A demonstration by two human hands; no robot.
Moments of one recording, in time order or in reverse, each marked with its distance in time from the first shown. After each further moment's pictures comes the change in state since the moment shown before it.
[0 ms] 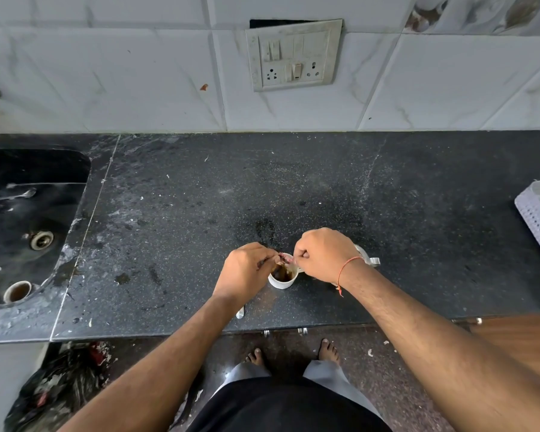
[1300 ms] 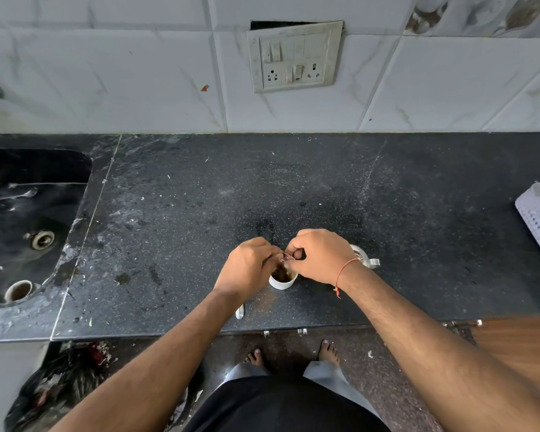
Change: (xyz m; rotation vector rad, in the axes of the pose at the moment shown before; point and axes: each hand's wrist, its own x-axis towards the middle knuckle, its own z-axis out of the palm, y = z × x) left_hand 0.008 0.008 -0.006 0.038 -0.049 0.089; right_hand 0.001 -0.002 0.005 0.130 0.069 -0.051
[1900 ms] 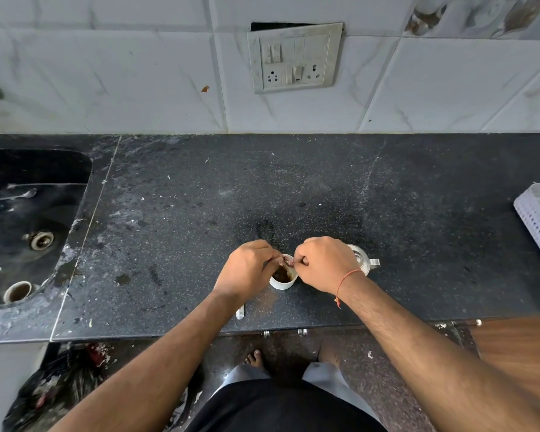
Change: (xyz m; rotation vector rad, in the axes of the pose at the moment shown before) left_hand -0.001 -0.004 0.000 0.047 0.003 0.065; right_hand -0.013 -0.001 0.008 -0.128 0.052 0.055
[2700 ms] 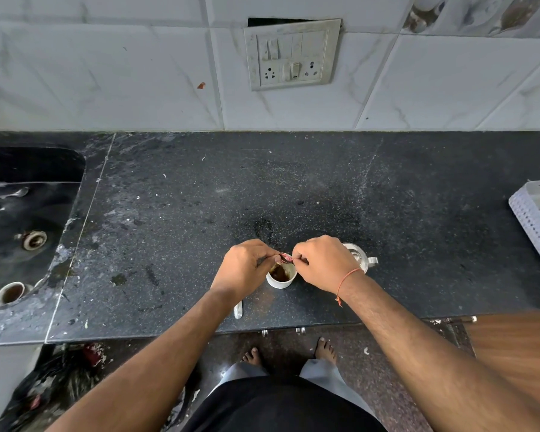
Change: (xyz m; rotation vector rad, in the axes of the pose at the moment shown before) left_hand 0.001 -0.011 0.006 -0.125 -0.029 -0.092; right_hand -0.001 0.000 -0.002 -0.038 0.007 -0.095
